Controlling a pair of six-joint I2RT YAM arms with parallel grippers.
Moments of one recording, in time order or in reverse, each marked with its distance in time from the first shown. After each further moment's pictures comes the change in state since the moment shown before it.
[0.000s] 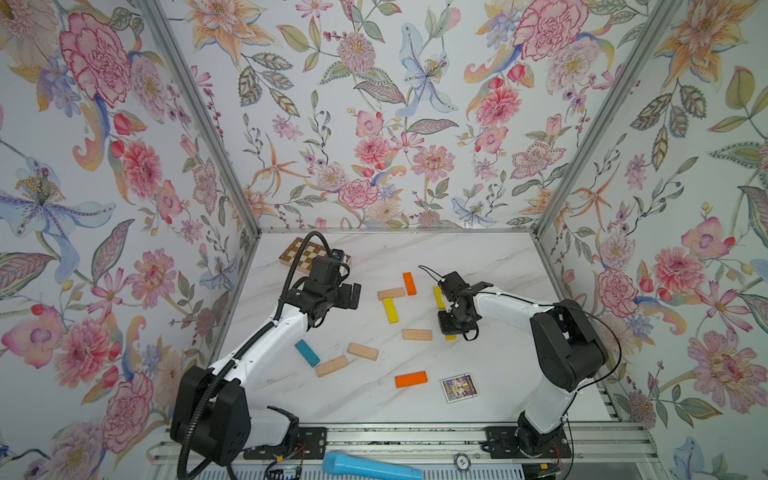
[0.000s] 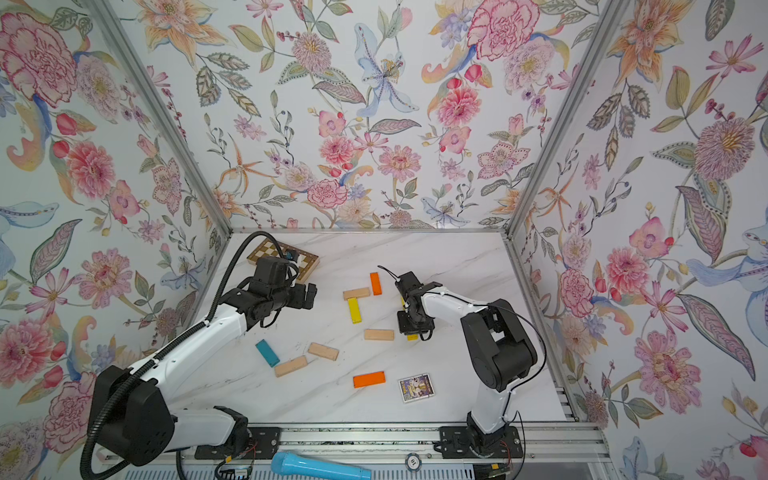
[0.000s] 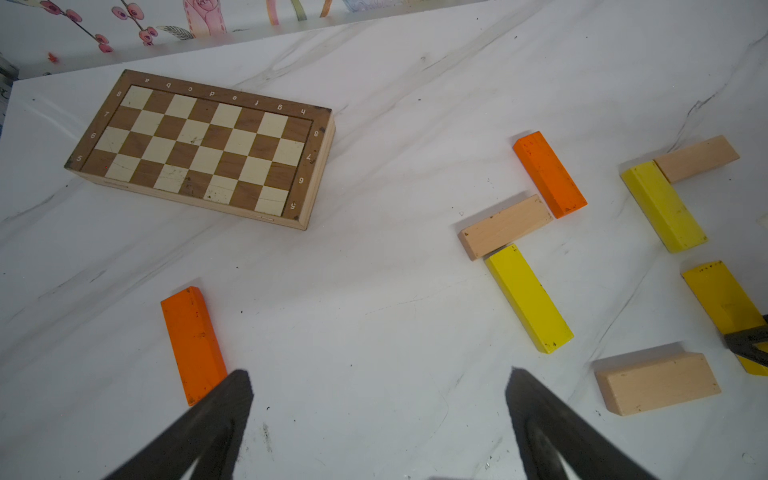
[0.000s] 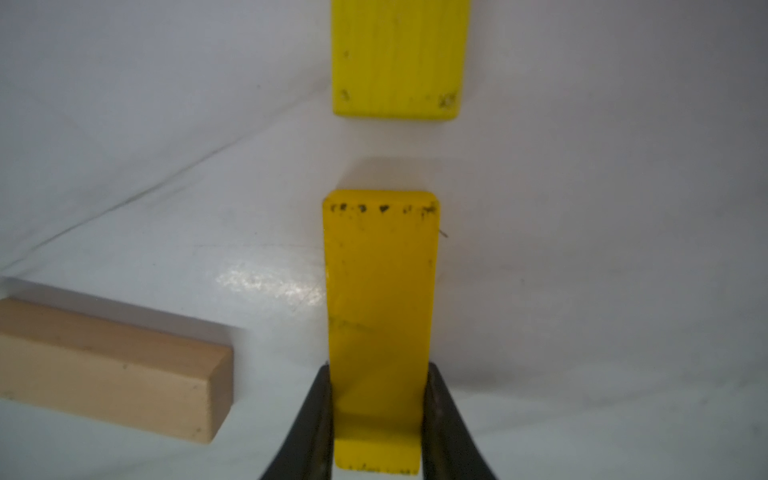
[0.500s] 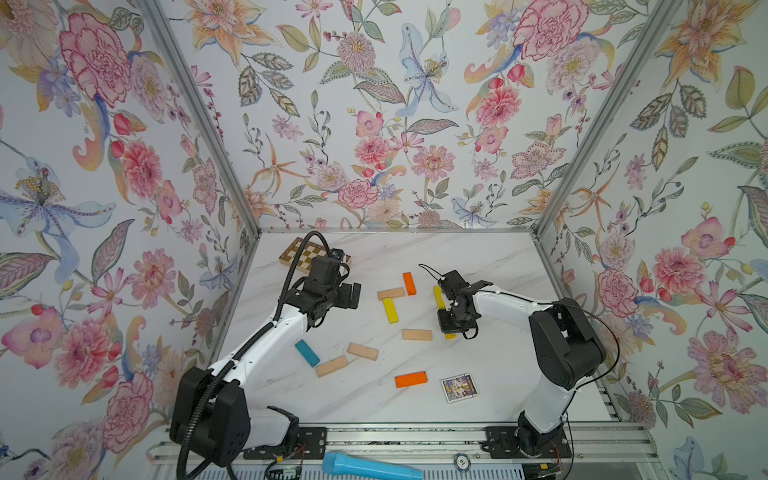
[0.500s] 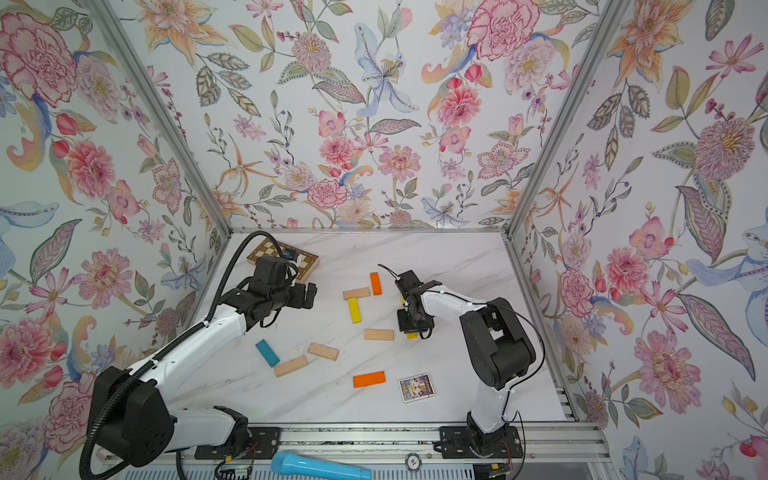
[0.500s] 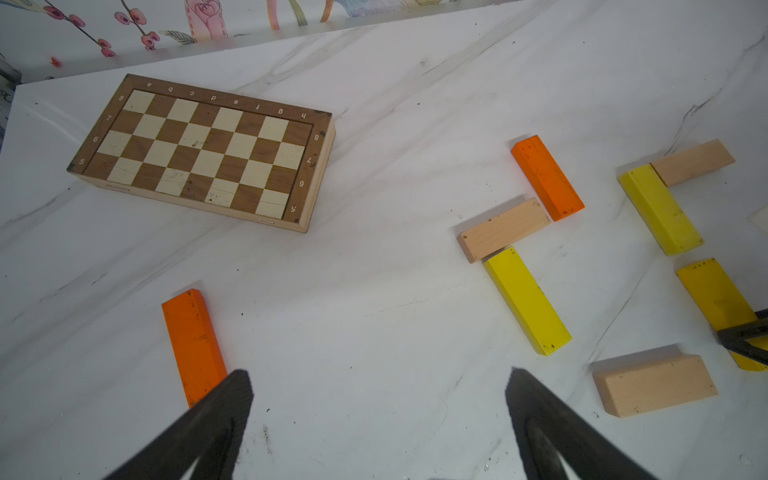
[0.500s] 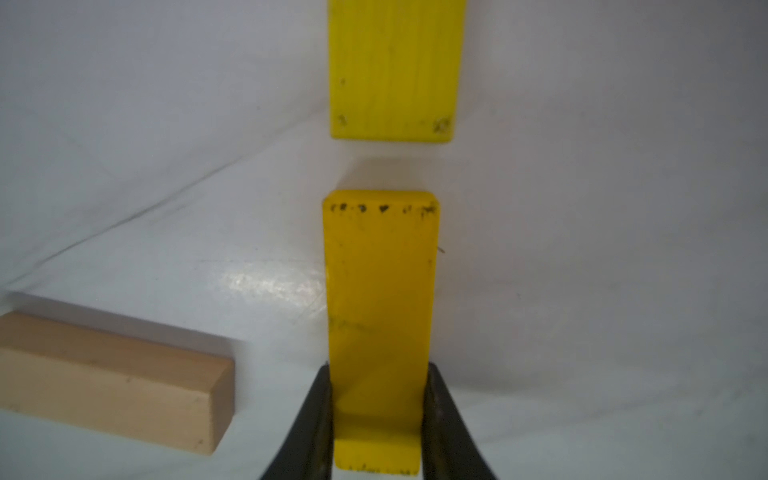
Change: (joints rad) left arm 0.000 -0.005 0.000 0.002 0.000 0.000; right arm -0.009 0.019 0.022 0.000 0.002 0.000
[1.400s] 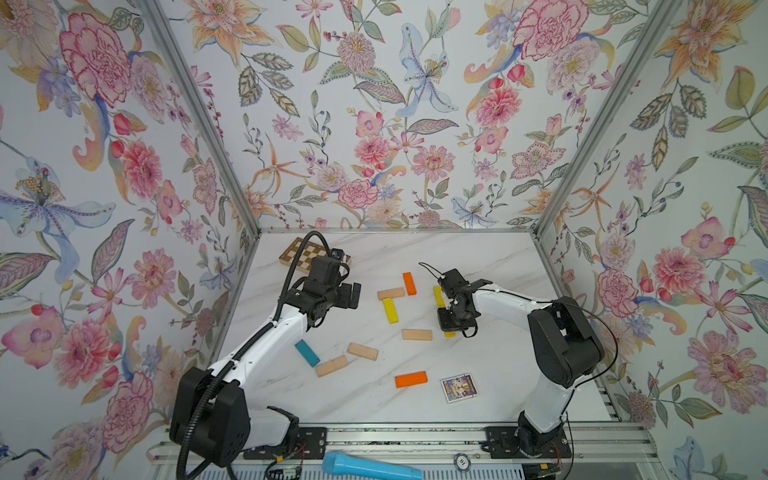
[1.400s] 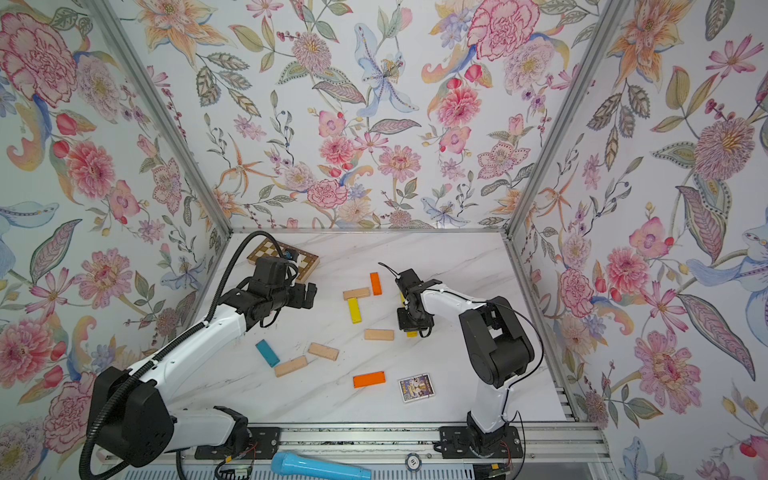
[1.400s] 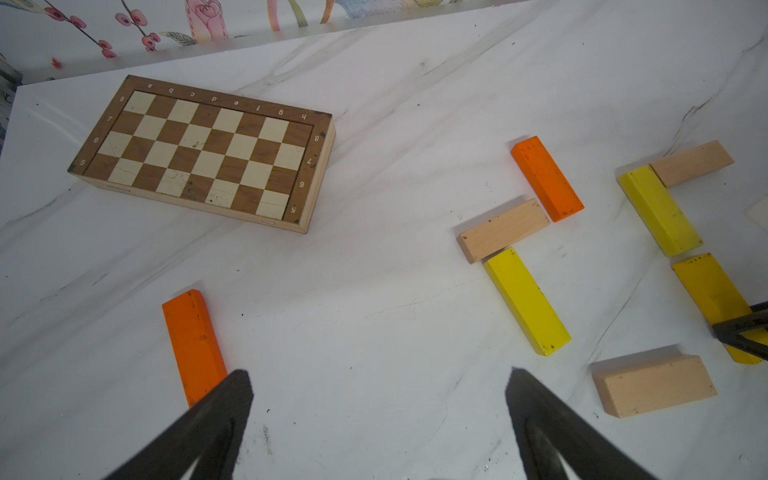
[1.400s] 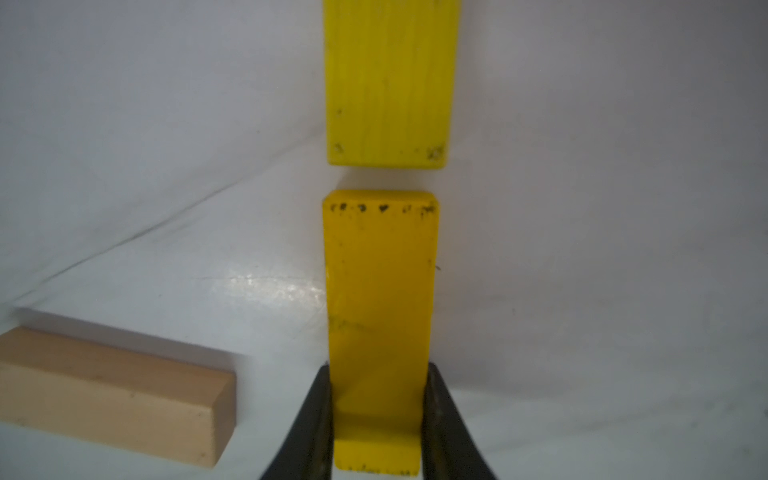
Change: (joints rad) left arm 0.000 0.000 0.000 0.001 0.000 0.000; right arm -0.007 0.010 0.011 0.002 0.000 0.000
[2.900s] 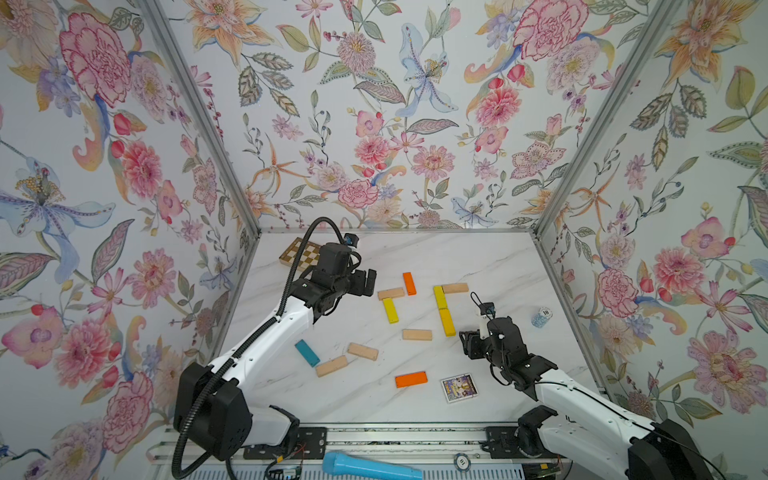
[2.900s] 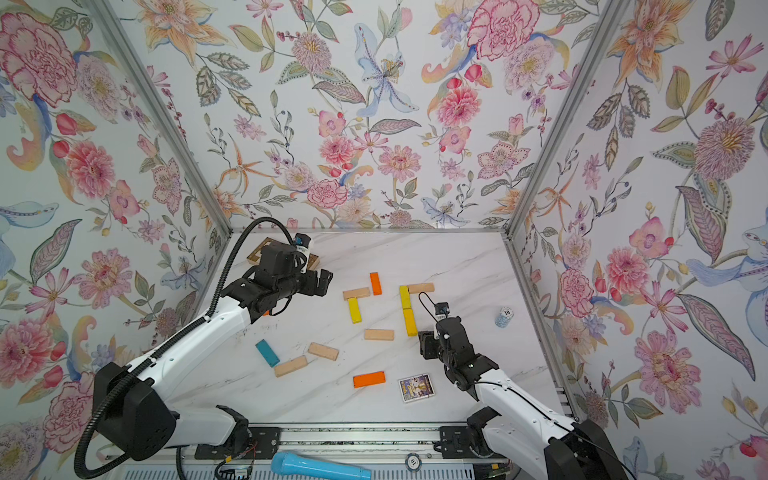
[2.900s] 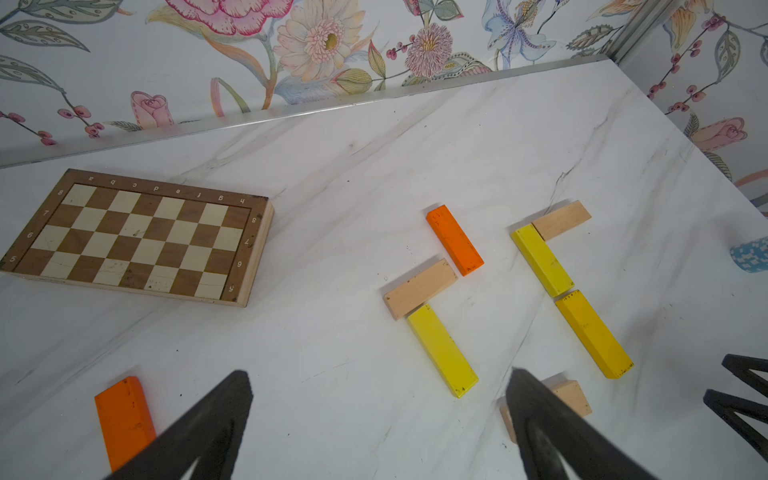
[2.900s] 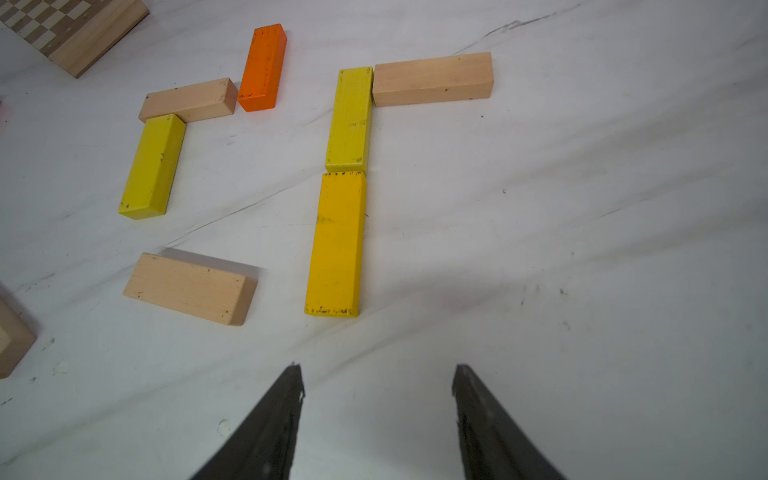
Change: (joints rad) left arm -0.080 0.037 0.140 0.032 0.074 -0.034; right arm -0.009 -0.849 -0.810 0.657 0.104 -0.031
